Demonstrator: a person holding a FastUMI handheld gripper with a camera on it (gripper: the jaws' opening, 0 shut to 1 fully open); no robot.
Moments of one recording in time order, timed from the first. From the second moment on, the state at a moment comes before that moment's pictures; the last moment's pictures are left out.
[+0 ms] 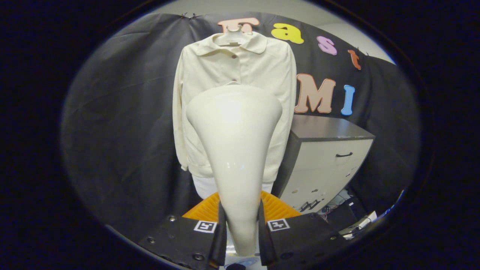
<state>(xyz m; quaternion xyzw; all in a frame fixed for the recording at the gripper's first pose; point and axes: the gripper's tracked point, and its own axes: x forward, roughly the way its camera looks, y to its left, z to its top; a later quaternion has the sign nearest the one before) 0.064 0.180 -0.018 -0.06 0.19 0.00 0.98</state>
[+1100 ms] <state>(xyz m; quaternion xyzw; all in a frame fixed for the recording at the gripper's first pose) 0.268 0.082 0.115 -0.09 0.13 -0.06 0.99</state>
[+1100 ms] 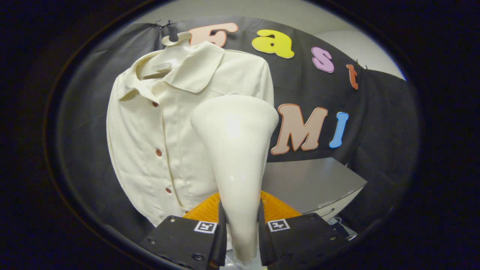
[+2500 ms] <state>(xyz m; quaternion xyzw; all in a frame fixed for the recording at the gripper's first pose) 0.269 0.061 -0.147 -0.06 0.26 -0.12 0.96</state>
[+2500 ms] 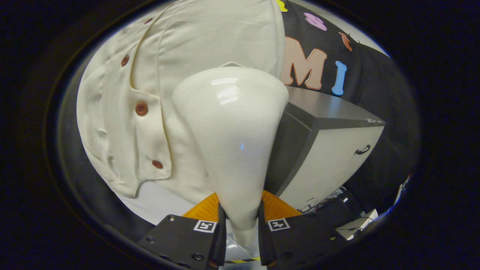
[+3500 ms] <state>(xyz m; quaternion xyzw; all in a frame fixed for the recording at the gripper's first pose) 0.221 0.061 -0.268 -0.06 0.35 -0.11 0.93</state>
